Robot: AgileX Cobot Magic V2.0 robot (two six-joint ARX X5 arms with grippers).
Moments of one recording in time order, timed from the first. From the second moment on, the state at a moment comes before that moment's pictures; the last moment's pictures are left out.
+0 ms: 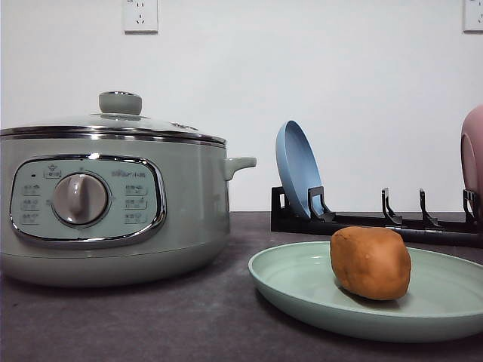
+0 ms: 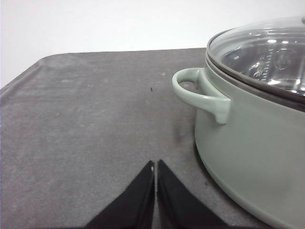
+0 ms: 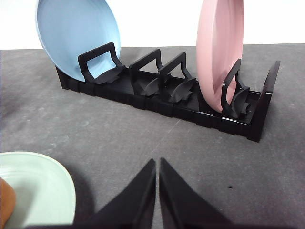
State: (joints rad) left_arx 0.06 0.01 0.03 -0.18 0.04 0.06; right_arx 0.02 0.01 0.02 -0.17 -0.08 0.08
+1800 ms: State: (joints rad) left_arx 0.06 0.01 0.03 -0.18 0.04 0.06; right_arx 0.02 0.01 0.02 -0.17 -0.08 0.08
